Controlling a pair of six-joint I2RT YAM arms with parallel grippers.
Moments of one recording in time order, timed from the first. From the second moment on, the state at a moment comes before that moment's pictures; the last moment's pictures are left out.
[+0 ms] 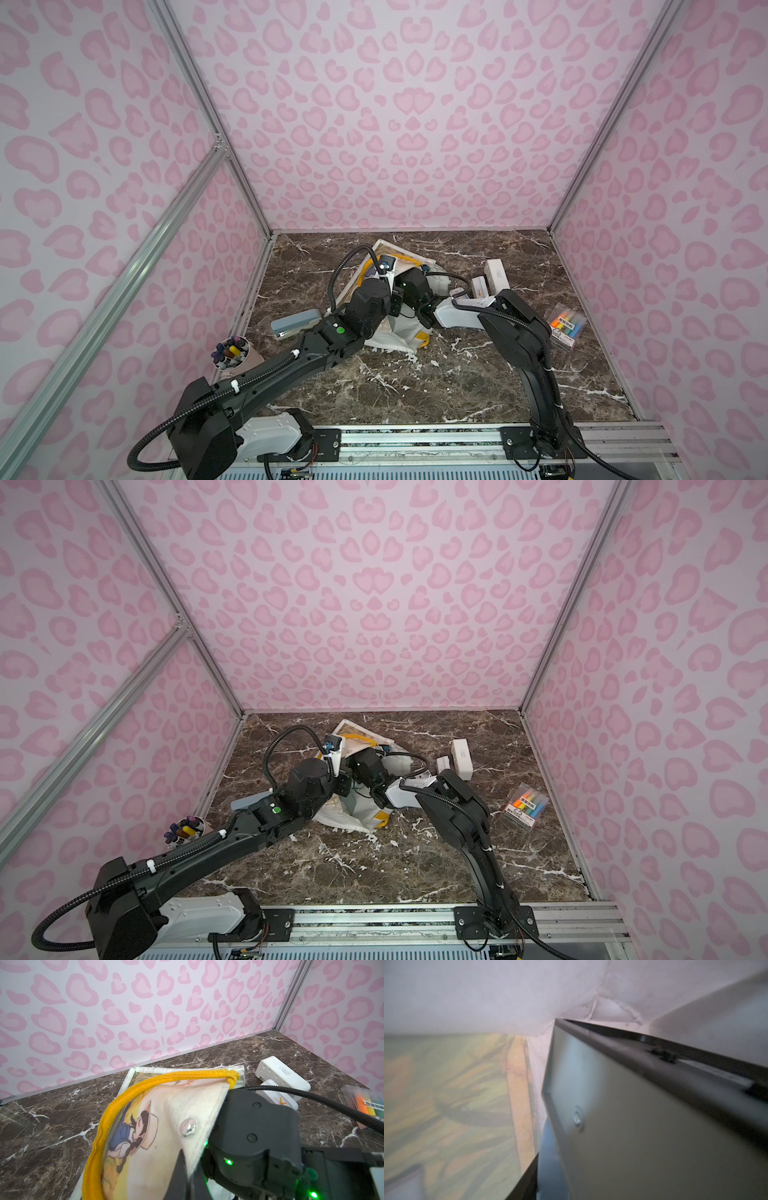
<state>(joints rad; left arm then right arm) -0.81 1.23 0.91 -0.05 -0.40 -0.15 0.76 2.16 1.31 0.55 0.10 1.46</state>
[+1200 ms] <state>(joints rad) -0.82 1.22 0.90 -0.04 -0.45 -0.16 0.73 2.05 1.22 0.46 -0.01 1.39</state>
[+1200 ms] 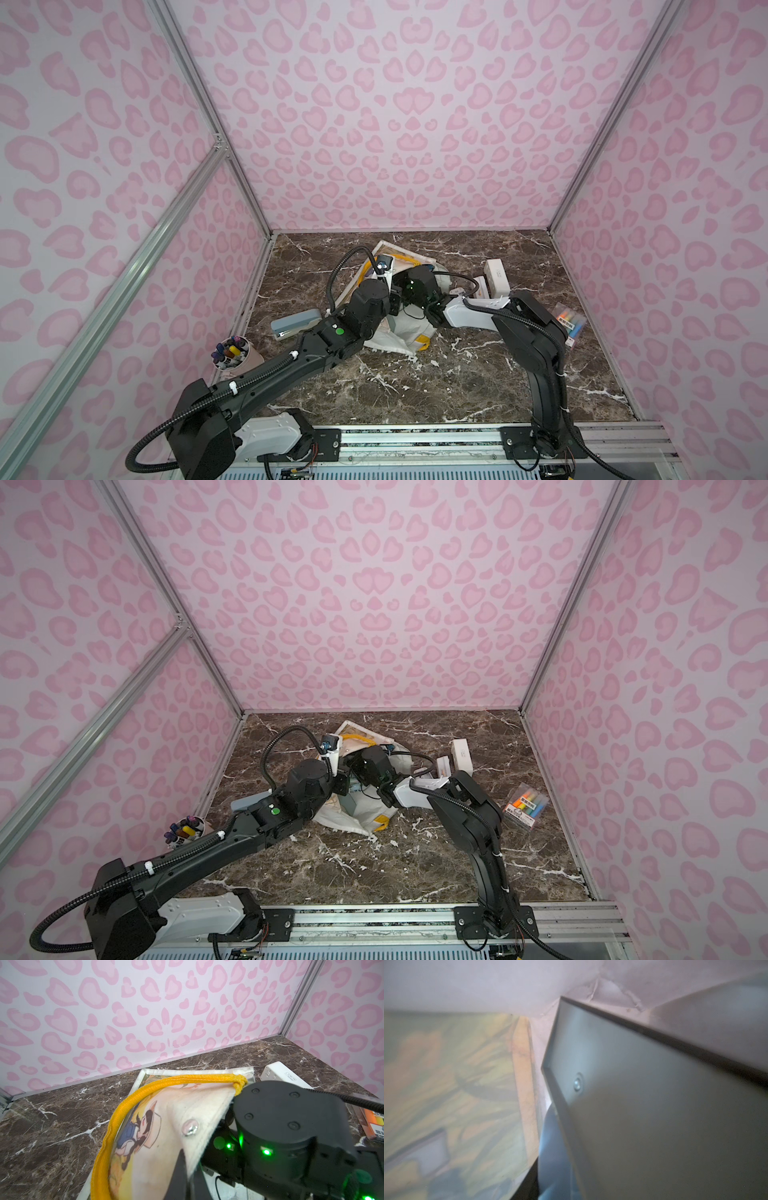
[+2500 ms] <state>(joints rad) -0.82 1.32 0.99 -0.07 -0.61 -0.21 0.67 1.75 1.11 0.16 -0.26 1.06</state>
